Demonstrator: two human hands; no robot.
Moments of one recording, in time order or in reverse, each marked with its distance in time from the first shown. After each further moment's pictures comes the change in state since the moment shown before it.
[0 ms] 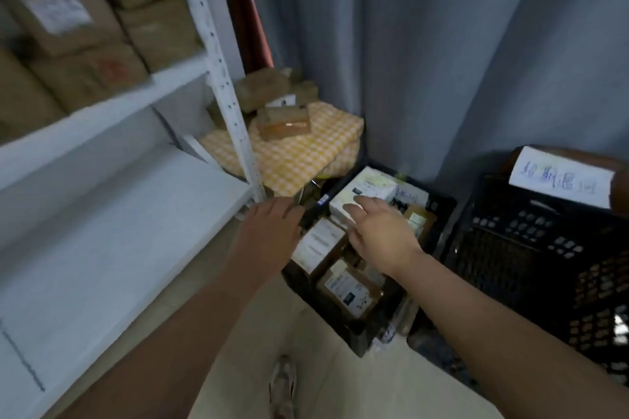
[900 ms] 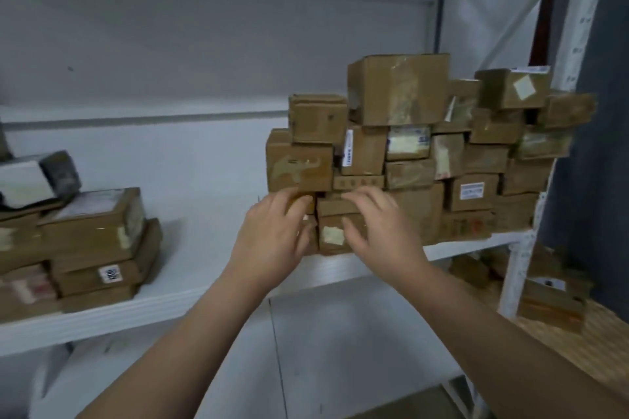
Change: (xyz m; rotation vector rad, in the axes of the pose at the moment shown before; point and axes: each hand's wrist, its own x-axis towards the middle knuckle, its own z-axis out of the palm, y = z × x) left_hand -0.302 -0.231 -0.351 0.508 0.451 -0.635; right_hand 0.064 -0.504 -0.180 0.457 0.575 -0.777
